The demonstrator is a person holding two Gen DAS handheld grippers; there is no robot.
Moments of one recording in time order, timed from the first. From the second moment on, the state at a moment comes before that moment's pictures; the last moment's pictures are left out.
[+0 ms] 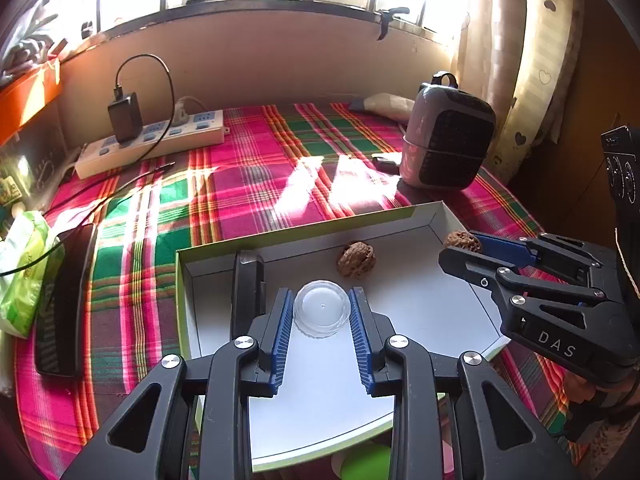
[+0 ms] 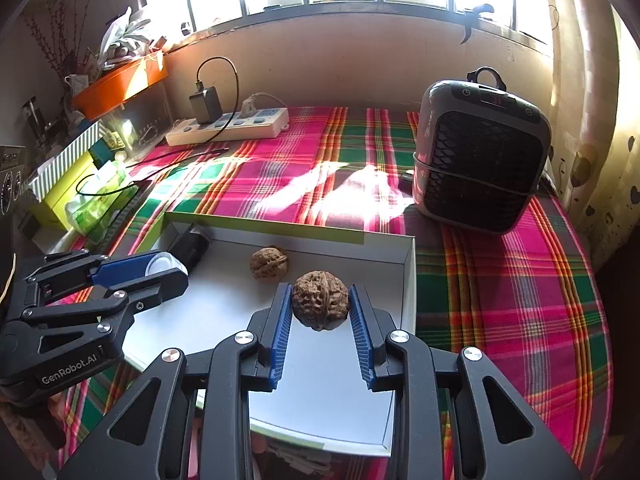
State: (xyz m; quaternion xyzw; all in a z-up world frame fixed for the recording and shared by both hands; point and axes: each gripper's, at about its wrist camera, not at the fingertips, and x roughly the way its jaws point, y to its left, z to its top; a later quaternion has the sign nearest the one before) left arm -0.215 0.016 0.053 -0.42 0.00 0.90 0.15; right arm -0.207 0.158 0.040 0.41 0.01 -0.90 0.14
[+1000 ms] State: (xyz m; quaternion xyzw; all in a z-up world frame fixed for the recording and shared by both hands) left arm -0.264 0.026 0.024 -0.44 0.02 0.89 0.14; right arm -0.256 0.148 0.008 0.46 0.01 -0.88 0.14
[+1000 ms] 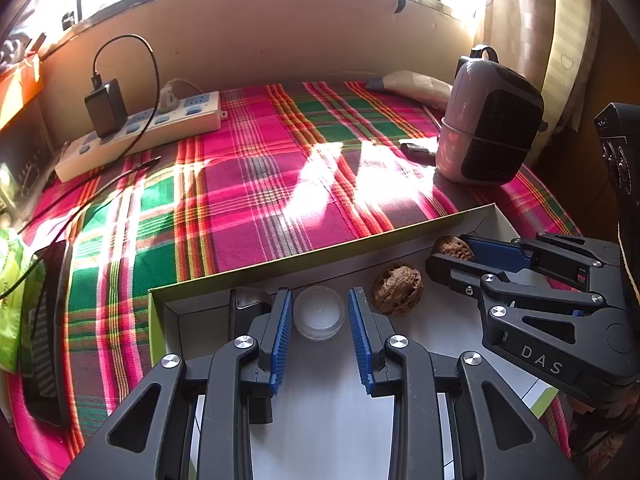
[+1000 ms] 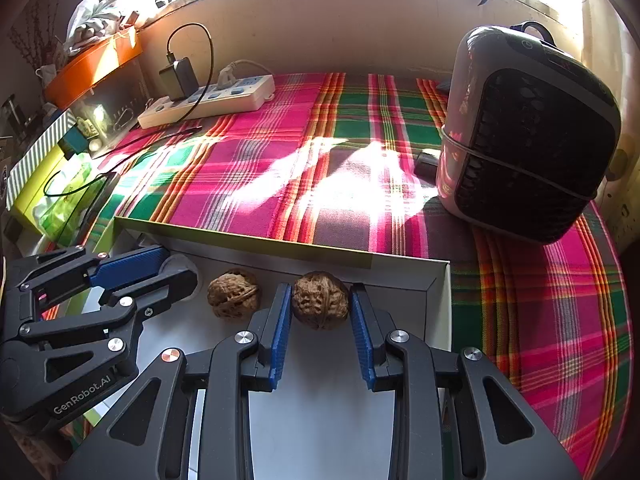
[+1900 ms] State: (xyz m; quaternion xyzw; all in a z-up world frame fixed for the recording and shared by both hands) left arm -0.260 0.025 0.024 -0.45 0.03 0.88 0.13; right arm -0.256 0.151 0.010 0.46 0.01 -0.88 0.12
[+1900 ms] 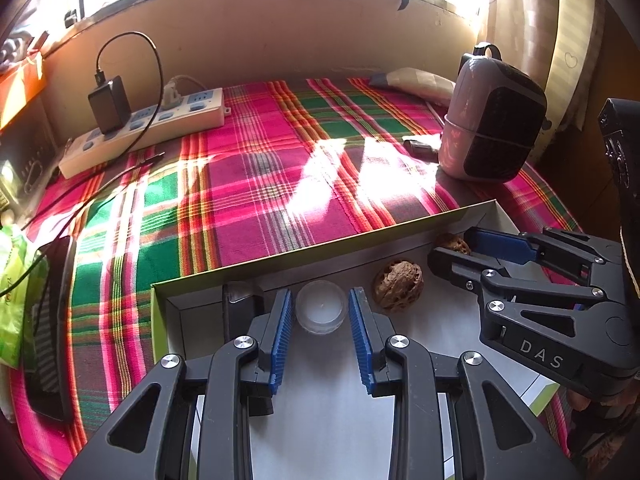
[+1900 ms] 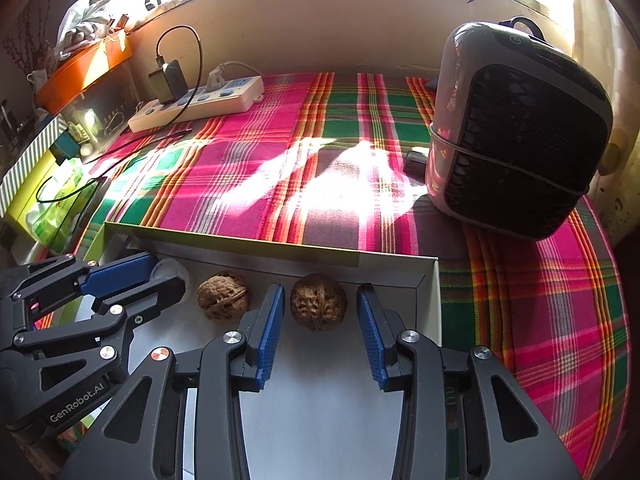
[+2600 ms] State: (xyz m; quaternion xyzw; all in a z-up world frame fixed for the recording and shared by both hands) left arm -0.224 0.023 0.042 -0.42 0.04 0.90 0.10; right arm -0.227 0.155 0.024 0.43 0.01 -0.89 0.11
